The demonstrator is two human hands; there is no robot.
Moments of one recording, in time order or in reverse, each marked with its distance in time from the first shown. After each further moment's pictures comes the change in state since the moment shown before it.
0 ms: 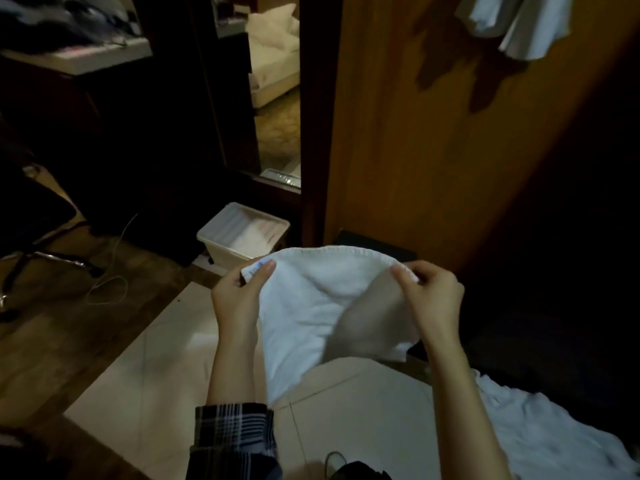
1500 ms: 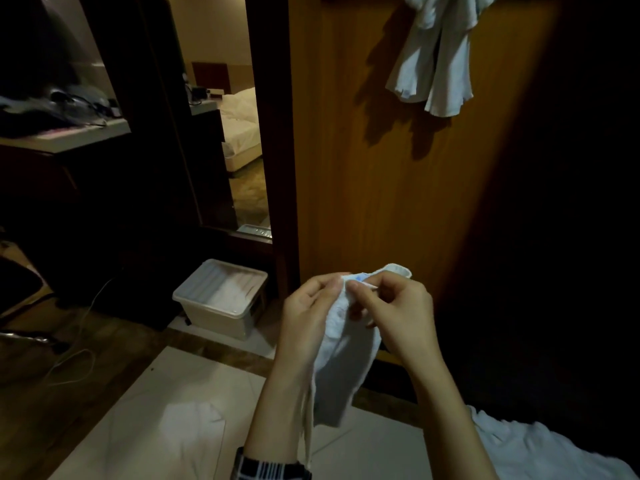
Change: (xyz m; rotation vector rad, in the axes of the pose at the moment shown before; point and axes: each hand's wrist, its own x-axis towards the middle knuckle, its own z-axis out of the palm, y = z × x) left_hand -0.092 0.048 0.090 -0.091 -0.574 0.039; right_hand -0.033 -0.041 -0.051 0.228 -0.075 -0.166
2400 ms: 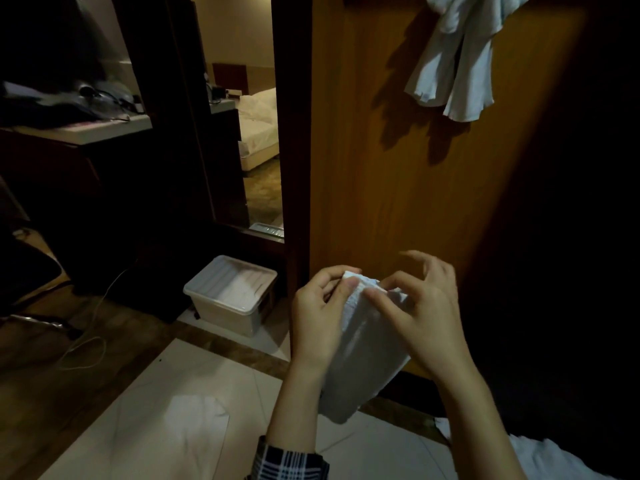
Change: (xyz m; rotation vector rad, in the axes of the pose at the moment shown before) left_hand -0.001 -0.008 -0.001 0.188 0.087 0.251; right_hand -0.001 0.009 -0.014 -0.483 0.003 -0.258
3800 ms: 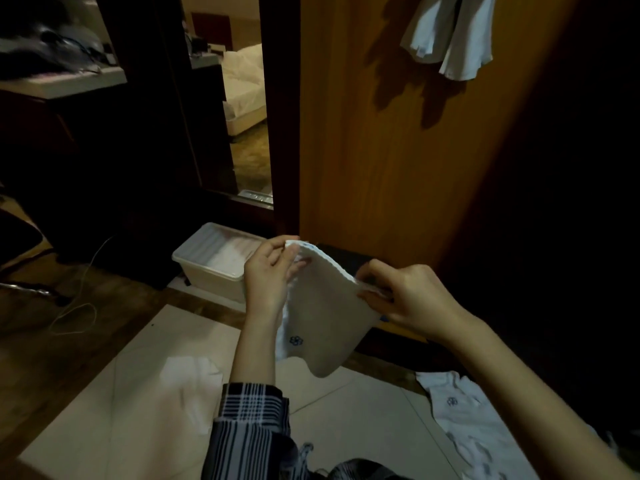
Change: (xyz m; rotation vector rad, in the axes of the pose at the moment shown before) left_hand 0.010 -0.041 -0.036 -0.176 0.200 -0.184; right_hand -0.007 0.038 -0.003 -0.187 -0.351 -0.583
